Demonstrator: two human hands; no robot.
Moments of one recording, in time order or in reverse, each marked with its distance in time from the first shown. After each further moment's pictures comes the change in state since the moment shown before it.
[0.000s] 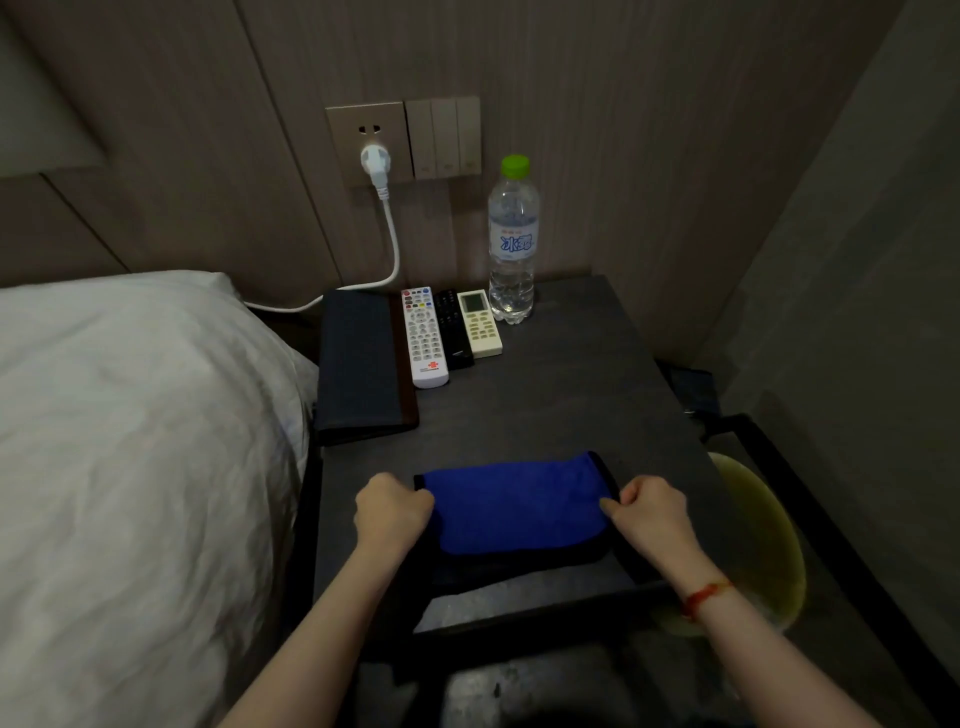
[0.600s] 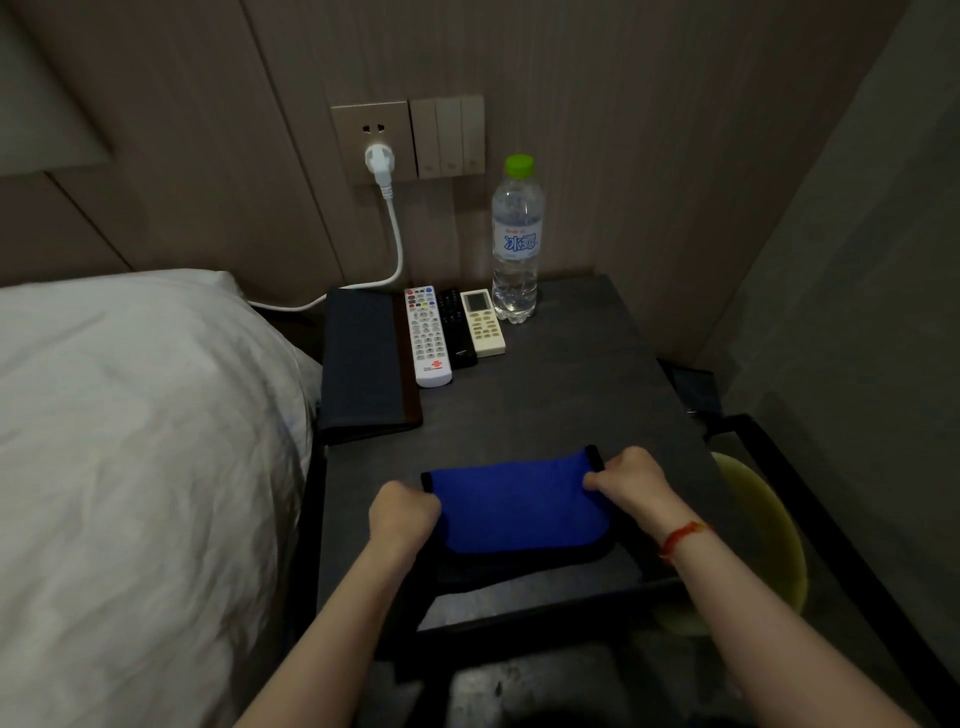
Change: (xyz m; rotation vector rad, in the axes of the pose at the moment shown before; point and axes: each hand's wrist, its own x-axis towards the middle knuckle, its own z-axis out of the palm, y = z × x) left_hand 0.007 -0.008 0.010 -0.132 -0.117 -0.093; right_hand 0.020 -0.033 0.001 0.065 -0.149 0.079
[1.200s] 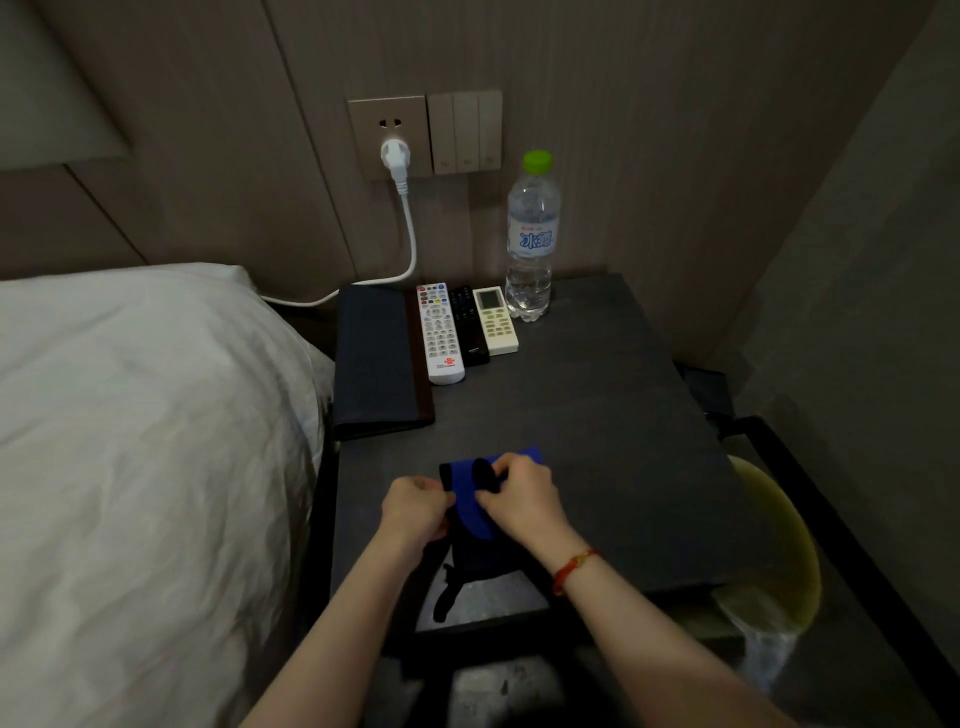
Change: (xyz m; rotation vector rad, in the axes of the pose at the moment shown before) left_hand 0.013 -0.004 0.003 -0.244 -0.071 -0.056; right_hand -0.042 -0.042 0.093 -0.116 -0.019 -0.358
